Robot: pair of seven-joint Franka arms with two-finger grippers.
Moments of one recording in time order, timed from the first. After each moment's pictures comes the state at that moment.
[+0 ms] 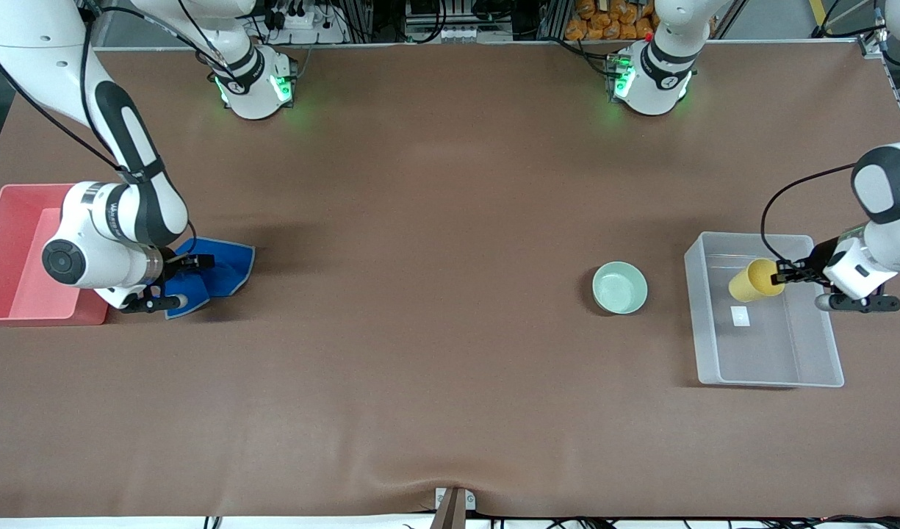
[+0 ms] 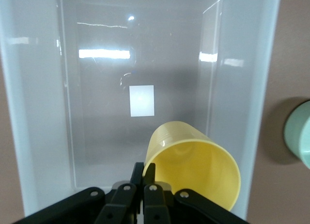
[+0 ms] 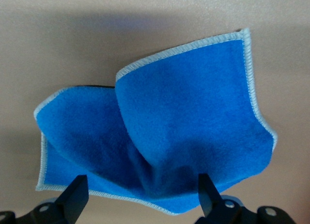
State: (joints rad) left arm 0.63 0.35 -0.43 -1.96 0.08 2.20 0.21; right arm -0.05 0.42 -0.07 -2.07 0.00 2.17 -0.20
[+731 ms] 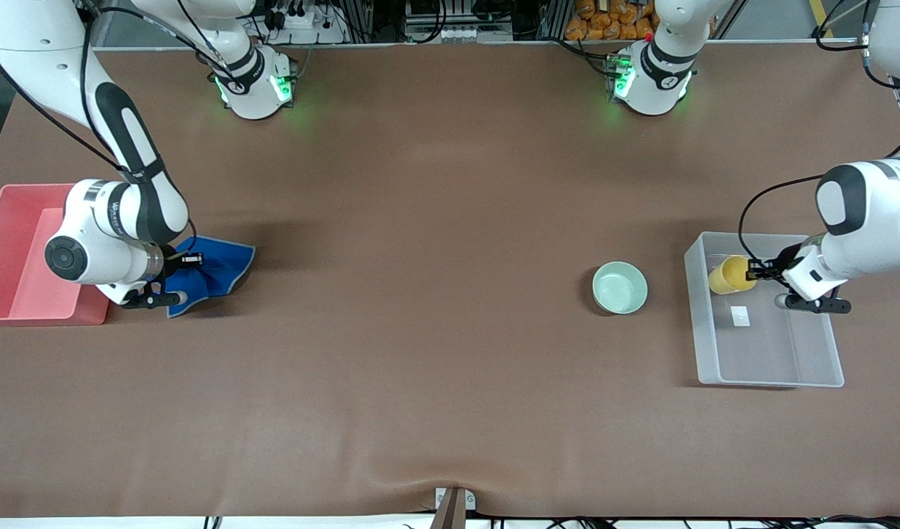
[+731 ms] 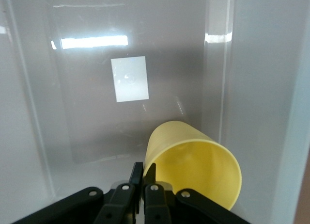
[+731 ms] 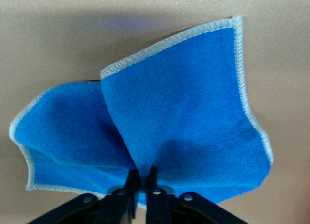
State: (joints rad) left arm 0.63 0.42 -0.43 -2.05 0.14 2.29 0.21; right arm -0.06 0.42 -0.07 -2.09 0.00 2.19 -0.20
